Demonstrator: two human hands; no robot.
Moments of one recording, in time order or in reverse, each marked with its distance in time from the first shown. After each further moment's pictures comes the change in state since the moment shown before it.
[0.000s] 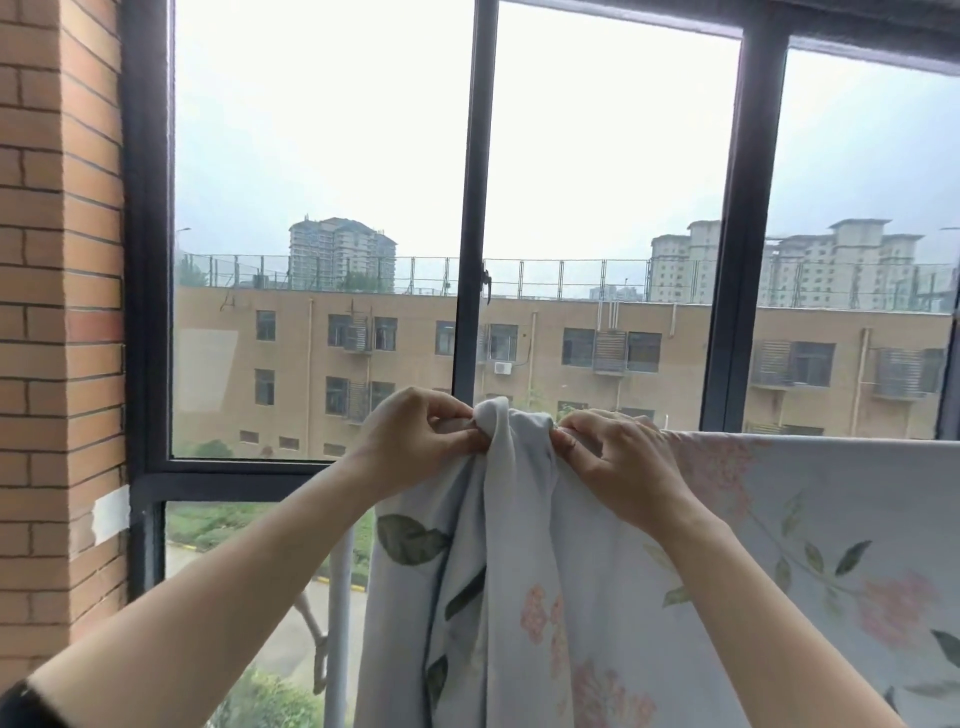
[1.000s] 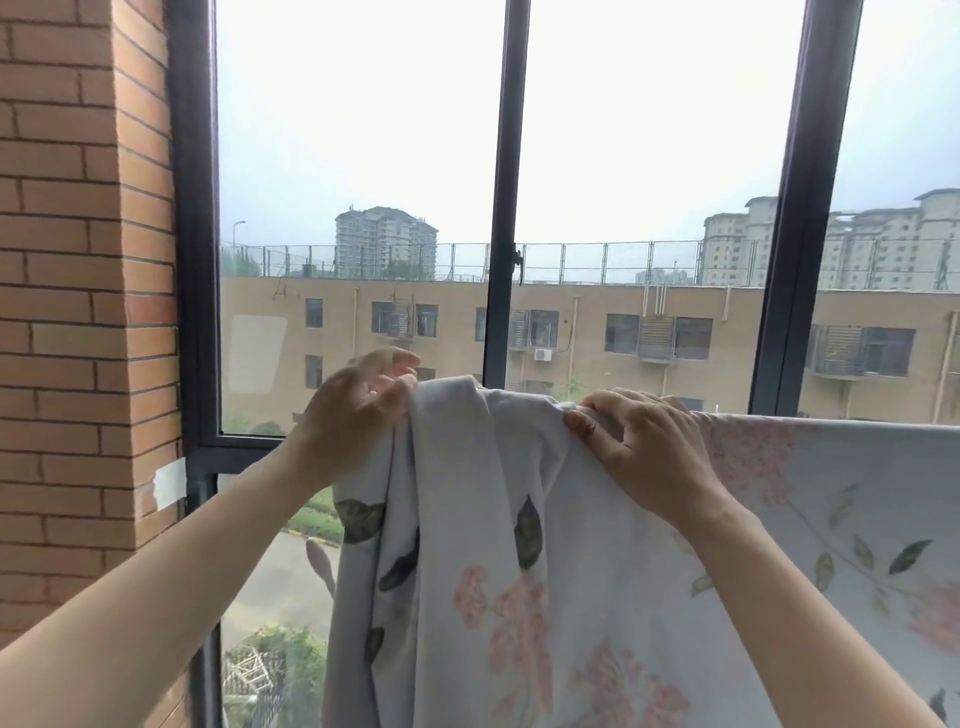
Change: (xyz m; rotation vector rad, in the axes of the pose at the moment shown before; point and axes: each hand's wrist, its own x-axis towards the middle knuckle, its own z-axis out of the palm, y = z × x) left_hand -0.022 -0.022 -0.033 0.045 0.136 -0.150; right_hand -0.002 0.006 0.002 0.006 0.064 -0.068
